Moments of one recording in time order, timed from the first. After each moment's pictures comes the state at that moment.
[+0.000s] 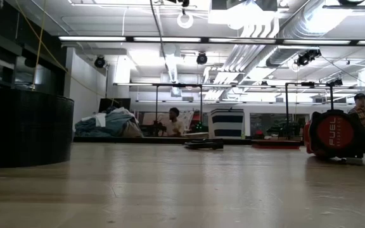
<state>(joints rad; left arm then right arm) 0.19 0.95 1.40 -0.52 -0.06 -1.01 -0.26 1.82 1.75 0.09 -0.08 -0.35</state>
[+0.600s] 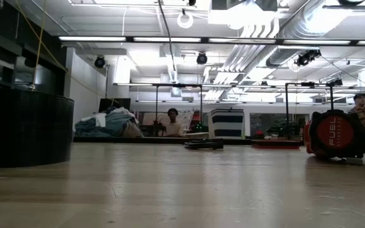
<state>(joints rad) 0.27 0.99 1.40 -0.44 -0.22 -0.56 -0.25 1.75 1.75 -0.11 -0.09 -0.29</state>
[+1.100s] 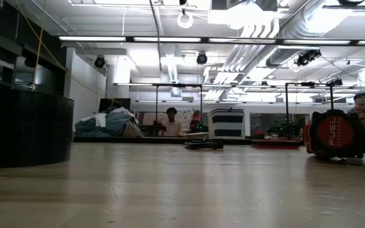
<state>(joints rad) 0.28 1.04 1.40 -0.31 -0.08 -0.48 -0.20 1.79 1.75 -0.08 -0.17 -0.22</state>
